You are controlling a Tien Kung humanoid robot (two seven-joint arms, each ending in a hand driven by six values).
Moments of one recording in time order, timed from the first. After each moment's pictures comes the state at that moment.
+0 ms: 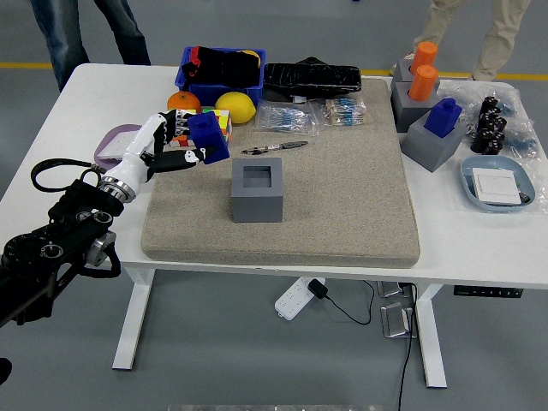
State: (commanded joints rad) left arm -0.73 0.25 -0.57 -0.76 0.75 0.13 -0.43; right arm 0.07 -0.38 1.15 0.31 -1.31 0.14 -0.07
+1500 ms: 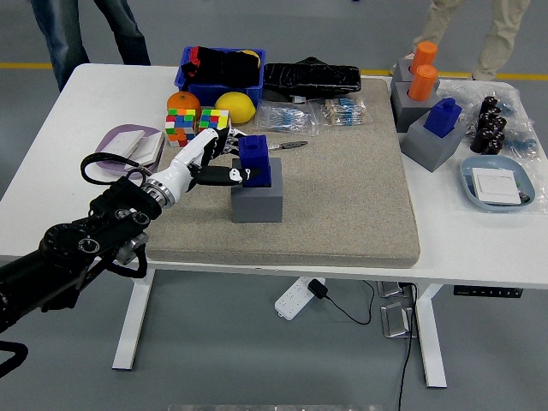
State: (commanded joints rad) left arm -0.83 0.18 -0.34 -0.70 0.66 0.10 -0.40; right arm 0.08 -0.39 1.13 0.31 -1.30 0.14 -0.07
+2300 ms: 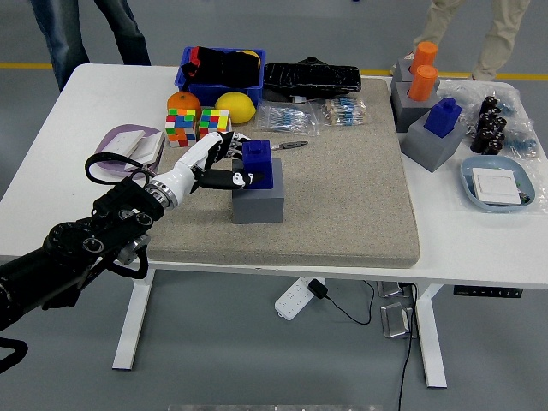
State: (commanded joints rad) left arm -0.85 0.17 -0.28 -0.68 0.64 0.09 -0.41; right arm 0.08 -0.39 1.13 0.31 -1.30 0.13 -0.07
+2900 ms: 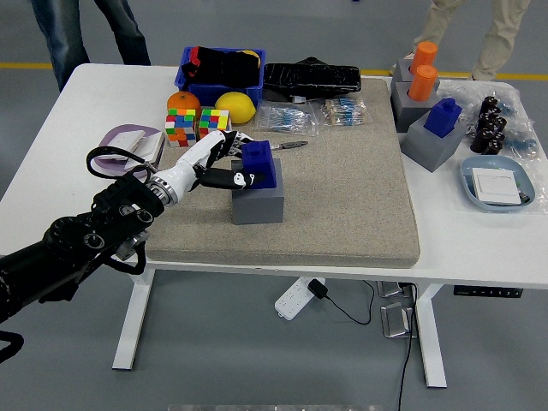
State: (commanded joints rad) left arm -0.89 0.18 -0.23 -0.66 0.64 0.09 -0.41; right arm 0.08 -0.39 1.13 0.31 -1.29 0.13 -0.07
